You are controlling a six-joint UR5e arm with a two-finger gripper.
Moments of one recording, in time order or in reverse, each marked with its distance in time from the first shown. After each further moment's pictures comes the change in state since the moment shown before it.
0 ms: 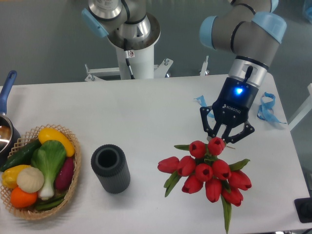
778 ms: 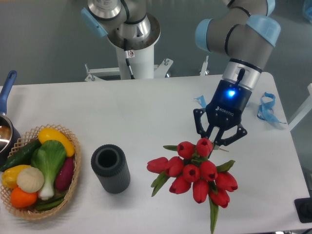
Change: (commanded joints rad) arm -0.047 0.000 -0.020 0.023 0.000 0.026
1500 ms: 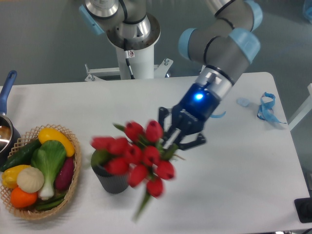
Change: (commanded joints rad) arm -0.092 -0.020 -0.113 0.040 -0.533 0.182
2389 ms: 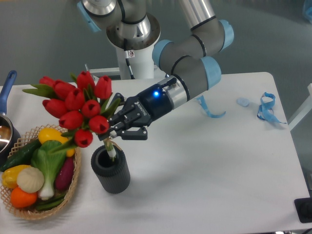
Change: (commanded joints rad) arm -0.089 0.014 -0.108 0.000 -0.103 0.058
